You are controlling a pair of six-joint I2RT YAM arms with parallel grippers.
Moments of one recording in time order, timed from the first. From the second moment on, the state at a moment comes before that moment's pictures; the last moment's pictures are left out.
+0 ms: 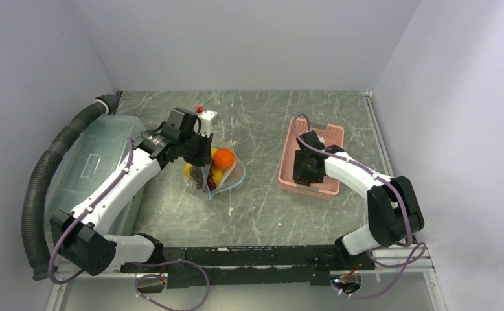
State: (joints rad) left arm -0.50 1.28 1.24 -0.82 0.19 -0.15; right arm 0.41 1.47 0.88 -0.58 0.16 0.52
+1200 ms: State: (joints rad) left arm -0.50 1.28 1.24 -0.82 0.19 -0.14; right arm 0.62 1.20 1.20 -0.55 -0.03 0.56
